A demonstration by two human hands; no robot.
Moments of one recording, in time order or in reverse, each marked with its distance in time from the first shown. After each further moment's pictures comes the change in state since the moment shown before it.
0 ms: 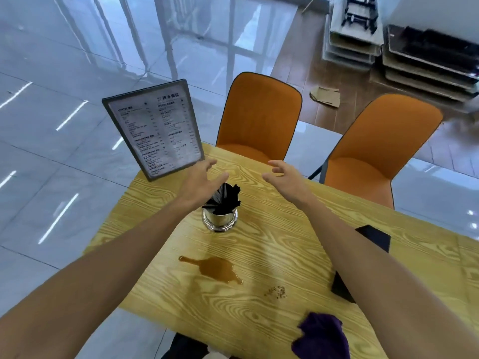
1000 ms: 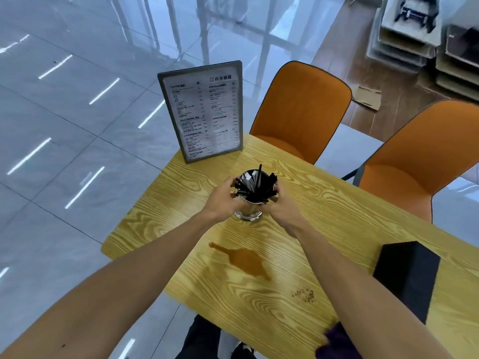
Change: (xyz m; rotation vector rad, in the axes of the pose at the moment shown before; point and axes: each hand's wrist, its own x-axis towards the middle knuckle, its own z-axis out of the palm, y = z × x) left_hand -0.042 -0.073 0.003 -0.370 -0.109 -0.195; right_hand -0.020 0.001 0.140 0.381 -0.239 0.023
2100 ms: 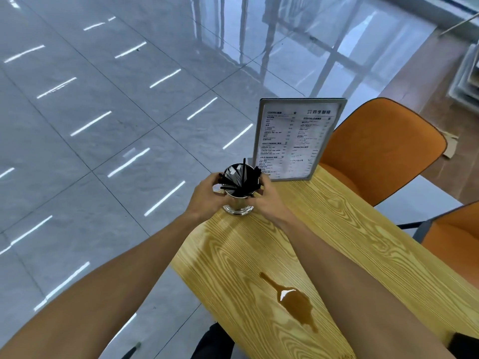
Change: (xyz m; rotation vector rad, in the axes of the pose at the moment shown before) left_hand -0.015 -0.060 -0.200 -0.058 0.392 -0.065; right_hand 0.110 -0.082 0.191 -0.122 -0.307 -0.077
